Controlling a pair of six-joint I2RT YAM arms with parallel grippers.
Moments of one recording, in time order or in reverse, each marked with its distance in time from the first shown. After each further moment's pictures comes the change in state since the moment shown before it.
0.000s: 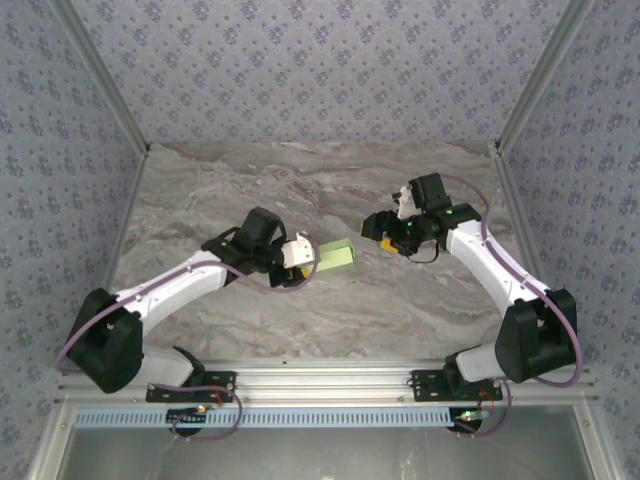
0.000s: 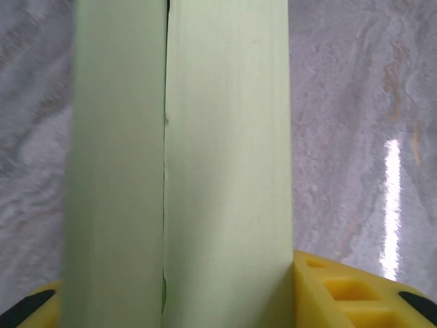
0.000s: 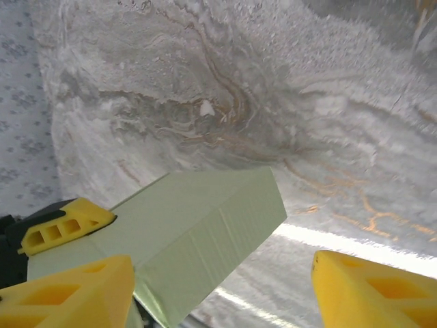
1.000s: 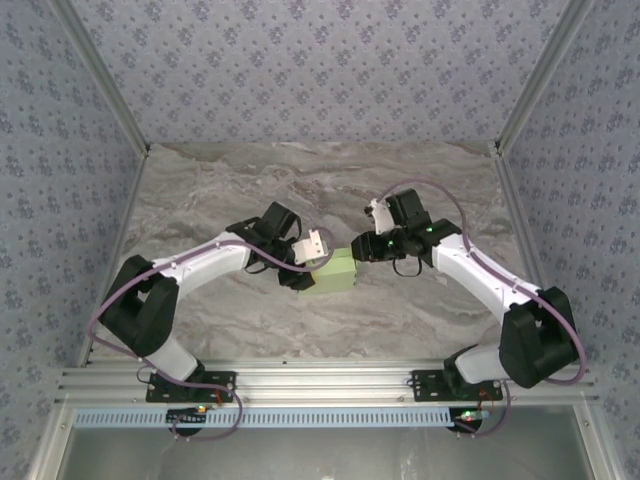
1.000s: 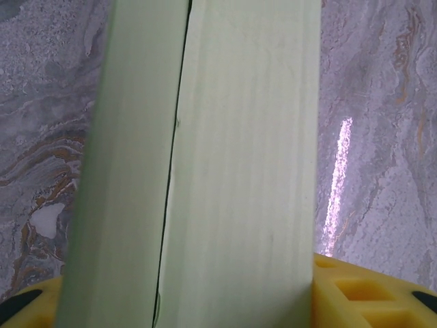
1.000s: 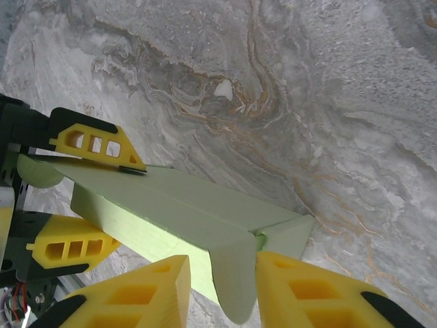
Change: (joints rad) left arm 0.000 0.209 0.118 -0.087 0.024 -0.053; right arm 0.168 -0.013 -0.118 0.180 0.085 -0.240
